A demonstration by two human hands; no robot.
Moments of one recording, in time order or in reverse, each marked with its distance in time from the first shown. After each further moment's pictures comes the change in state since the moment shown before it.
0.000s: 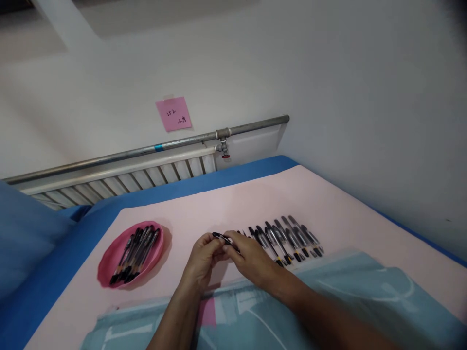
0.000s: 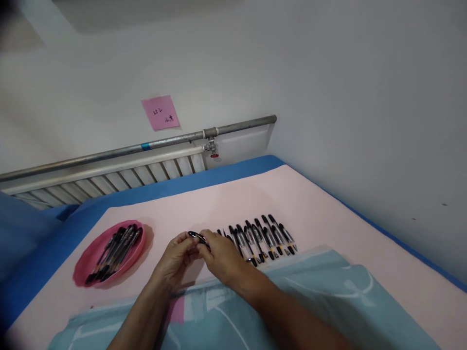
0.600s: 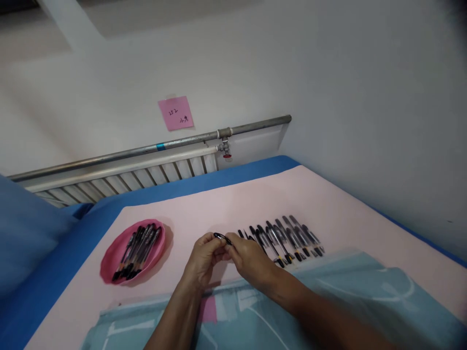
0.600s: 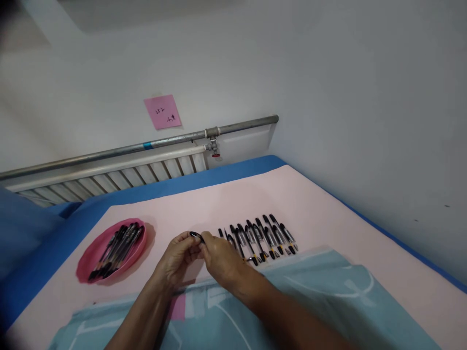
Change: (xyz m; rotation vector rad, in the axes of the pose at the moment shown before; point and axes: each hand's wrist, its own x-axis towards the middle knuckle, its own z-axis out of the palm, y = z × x) left_hand -0.001 0.000 -0.001 -0.016 -0.032 -0.008; right_hand -0.005 0.003 0.007 -0.151 -0.054 0.007
